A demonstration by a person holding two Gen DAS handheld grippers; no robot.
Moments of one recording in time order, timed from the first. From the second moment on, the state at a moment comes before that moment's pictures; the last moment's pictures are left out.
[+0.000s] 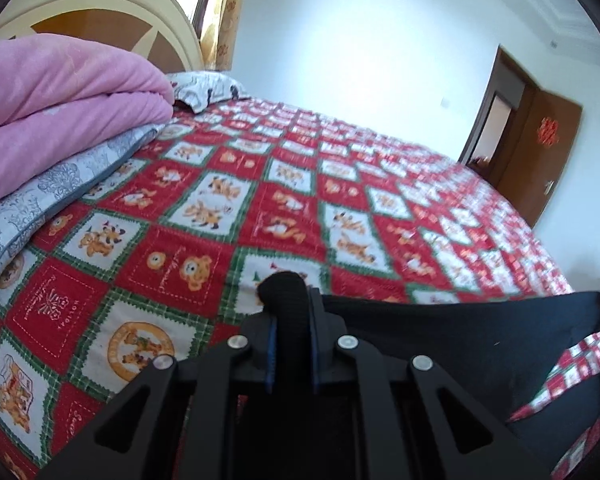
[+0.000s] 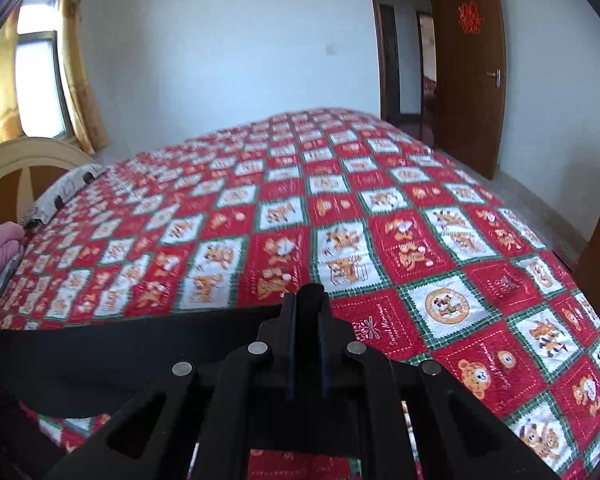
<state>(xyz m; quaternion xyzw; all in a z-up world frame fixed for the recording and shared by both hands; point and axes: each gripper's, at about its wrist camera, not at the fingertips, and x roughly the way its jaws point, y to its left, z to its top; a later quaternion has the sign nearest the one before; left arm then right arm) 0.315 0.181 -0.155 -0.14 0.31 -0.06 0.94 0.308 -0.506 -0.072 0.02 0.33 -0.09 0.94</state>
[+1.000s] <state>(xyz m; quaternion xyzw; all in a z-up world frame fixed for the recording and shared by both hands) 0.175 0.206 -0.203 -0.16 0.26 -0.18 0.94 0.075 -0.547 -0.101 0.11 0.29 -0.01 0.95</state>
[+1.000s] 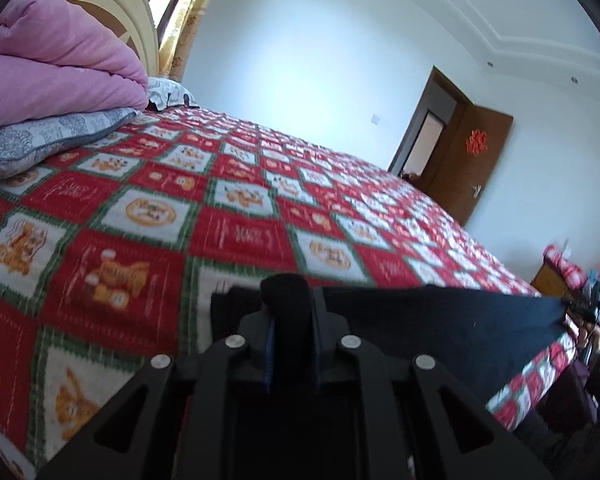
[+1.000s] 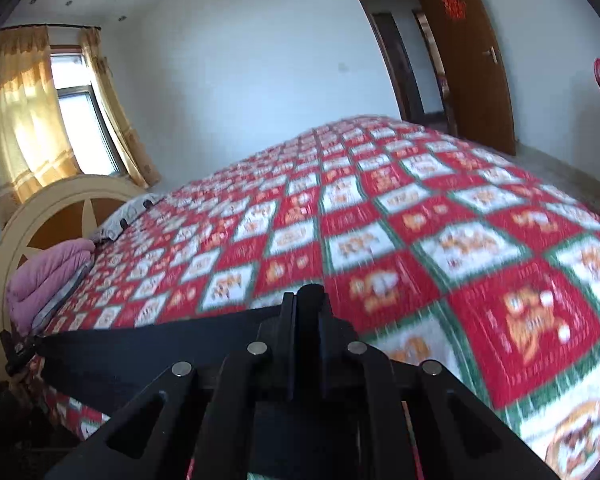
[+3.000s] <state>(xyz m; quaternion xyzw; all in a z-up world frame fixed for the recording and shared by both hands) 0.133 0.217 -0.220 -0.23 0.34 -0.10 0.91 0.141 -0.154 -0.217 -0.08 0.53 0.22 0.82</state>
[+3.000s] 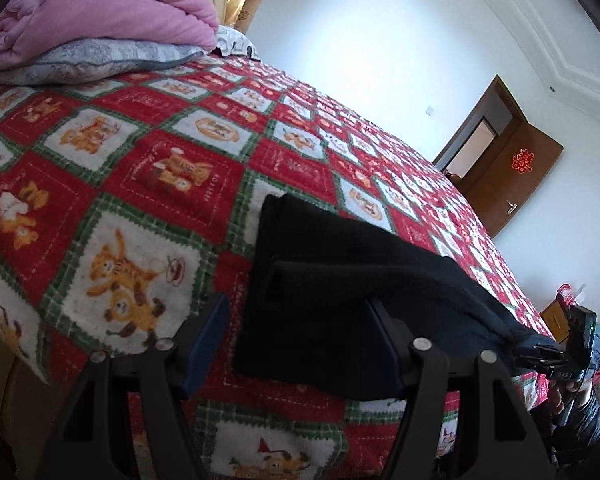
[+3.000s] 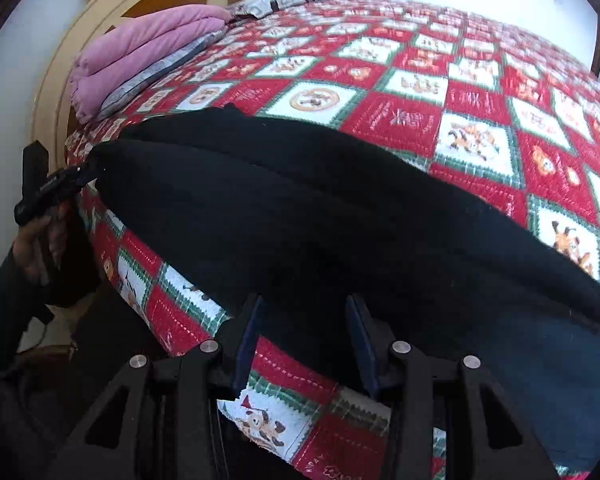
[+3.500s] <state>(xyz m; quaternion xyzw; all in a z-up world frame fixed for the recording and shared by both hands) 0.123 0.240 -0.224 -0.26 0.34 -0.06 0.90 0.151 -0.078 -0.238 -0.23 0.45 0.23 0.83</state>
